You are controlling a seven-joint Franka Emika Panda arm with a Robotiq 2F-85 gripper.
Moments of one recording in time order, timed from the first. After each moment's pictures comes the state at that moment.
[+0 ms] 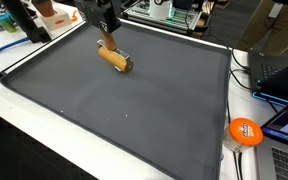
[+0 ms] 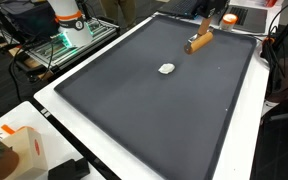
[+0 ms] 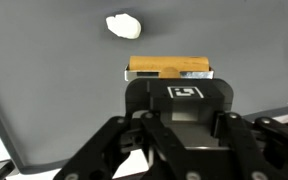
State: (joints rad) arm 0.06 0.46 0.06 -1.34 0.00 1.73 0.37
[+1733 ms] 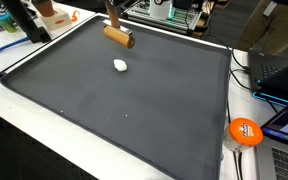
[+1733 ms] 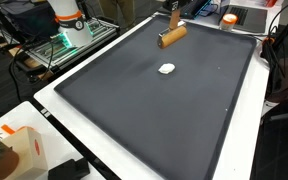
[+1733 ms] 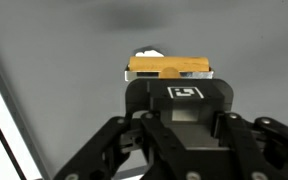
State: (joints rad) arm 0.04 0.12 0.02 -1.78 0.03 1.85 0.29
